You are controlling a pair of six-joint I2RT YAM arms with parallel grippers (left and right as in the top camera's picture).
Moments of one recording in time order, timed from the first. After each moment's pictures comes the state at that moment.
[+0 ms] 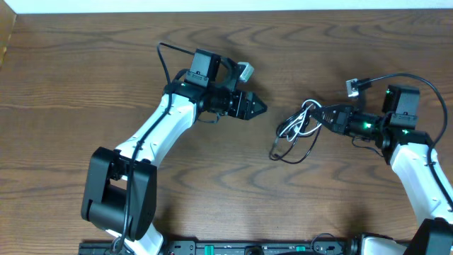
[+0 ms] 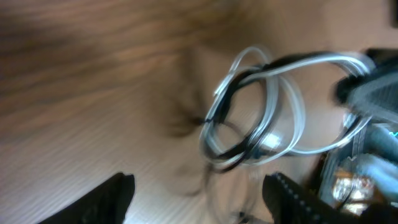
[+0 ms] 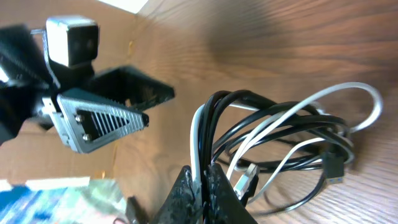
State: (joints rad) left arm -0.37 1.79 1.25 -0.45 0.79 -0.15; right arm -0.12 1.39 0.79 -0.29 -1.02 0.35
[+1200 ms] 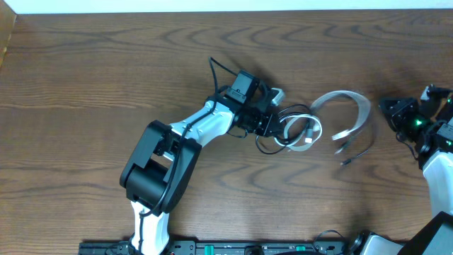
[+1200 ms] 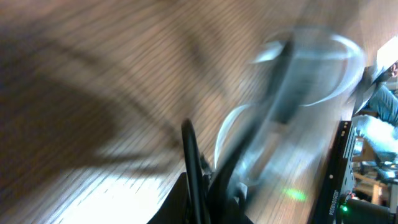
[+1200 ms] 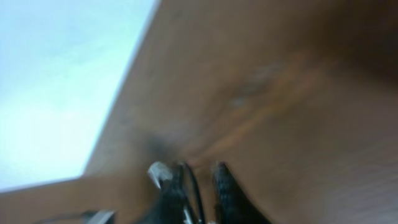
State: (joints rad) left arm -0.55 2.03 1.26 -0.30 0.76 -0.20; right arm -0.48 1.39 0.78 -0.17 -0.66 0.64
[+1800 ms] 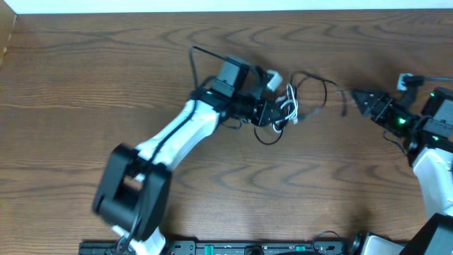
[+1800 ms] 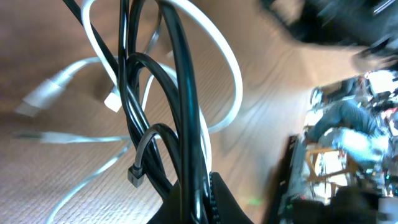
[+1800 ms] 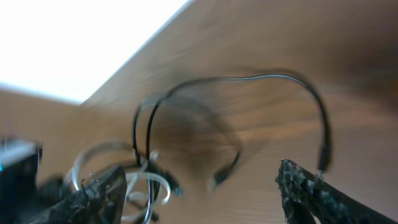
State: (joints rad) left arm -0.50 1.80 1.25 -0.32 0.84 -0.23; right arm -0.36 1.39 0.79 -0.10 -0.87 0.38
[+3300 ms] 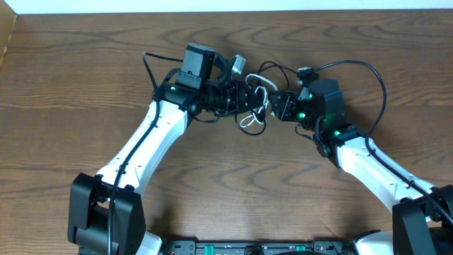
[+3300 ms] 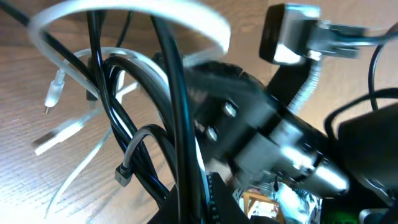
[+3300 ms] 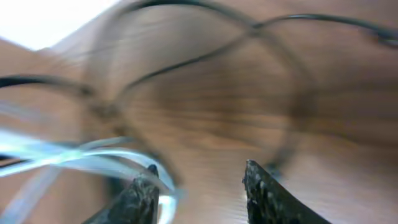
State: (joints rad) left arm -0.36 1.66 1.25 -0.49 0.86 -0.57; right arm 0.35 1.53 0.79 0.12 -0.19 0.63
